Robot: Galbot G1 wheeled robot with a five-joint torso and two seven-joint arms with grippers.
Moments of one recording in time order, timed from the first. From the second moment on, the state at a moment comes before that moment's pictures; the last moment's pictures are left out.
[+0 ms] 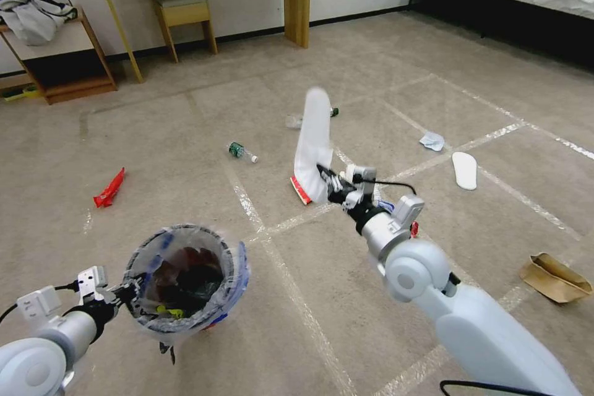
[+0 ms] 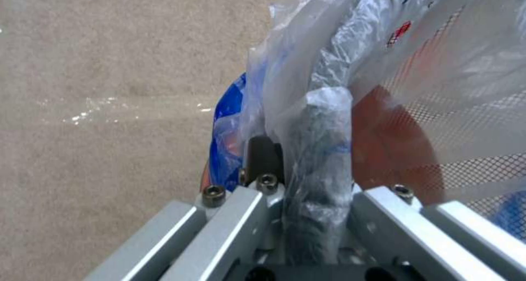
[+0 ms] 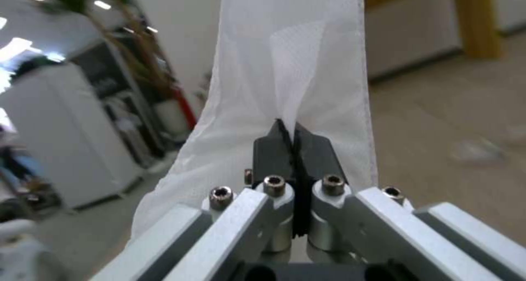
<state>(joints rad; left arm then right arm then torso) 1.61 -1.12 -0.95 -2.16 -1.09 0.74 -0.24 -0.77 0.95 -0.10 2.00 1.01 0.00 0.14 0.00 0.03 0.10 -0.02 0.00</state>
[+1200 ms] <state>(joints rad) 1.62 -1.07 -0.92 -2.19 -1.14 0.74 -0.25 -0.41 1.15 -0.64 1.77 0.89 0.32 -0.20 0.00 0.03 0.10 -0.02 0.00</state>
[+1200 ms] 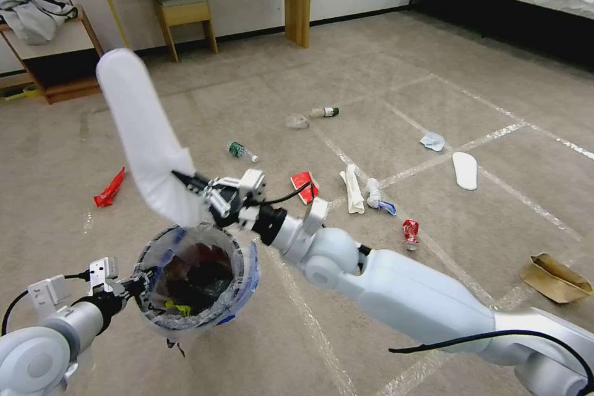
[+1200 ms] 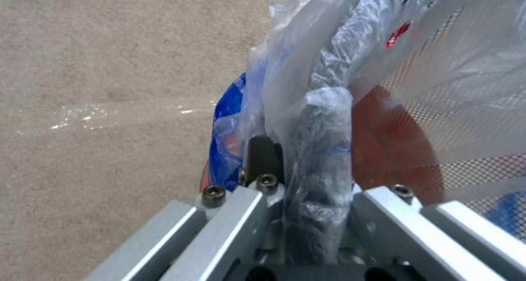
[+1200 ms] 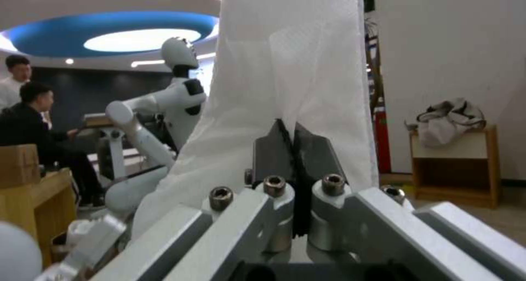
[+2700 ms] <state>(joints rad) 1.61 -1.01 -0.96 -2.18 -1.25 0.74 -0.30 -0.50 1.16 -0.73 1.67 0.77 0.38 -0.22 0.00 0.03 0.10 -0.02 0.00</state>
